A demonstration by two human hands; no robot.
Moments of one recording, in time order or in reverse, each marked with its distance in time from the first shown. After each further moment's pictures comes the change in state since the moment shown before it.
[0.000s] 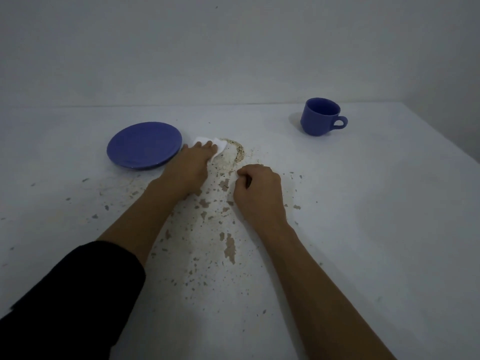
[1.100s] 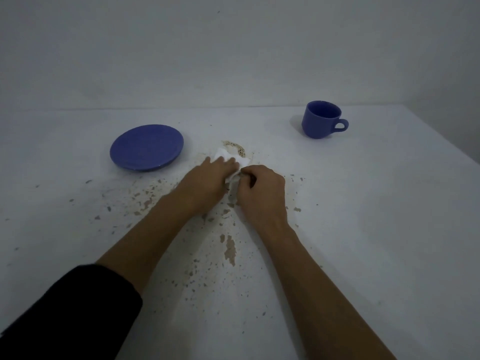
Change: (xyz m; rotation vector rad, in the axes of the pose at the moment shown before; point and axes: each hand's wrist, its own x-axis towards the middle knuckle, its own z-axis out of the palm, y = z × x) left_hand -0.016 0.017 0.017 -0.034 -0.077 0.120; right_hand 0.000 -0.001 -0.002 0.095 0.043 0.045
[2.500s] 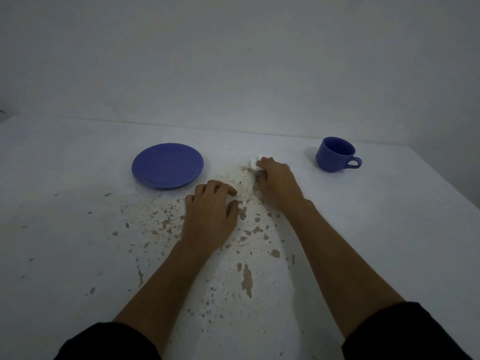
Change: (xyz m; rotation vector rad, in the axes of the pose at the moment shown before) left_hand -0.025 -0.007 0.011 -0.144 0.404 -0.252; right_hand 0.097 0.014 0.016 -0.380 -0.288 -0.208
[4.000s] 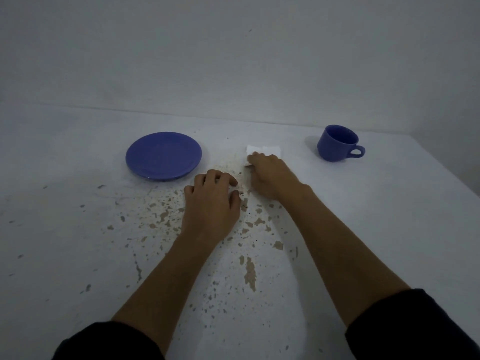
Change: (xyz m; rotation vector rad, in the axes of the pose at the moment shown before) left_hand 0.001 0.000 0.007 0.054 0.036 -0.006; right_hand 0.001 -0.015 -0.001 -0.283 -0.216 -0.108
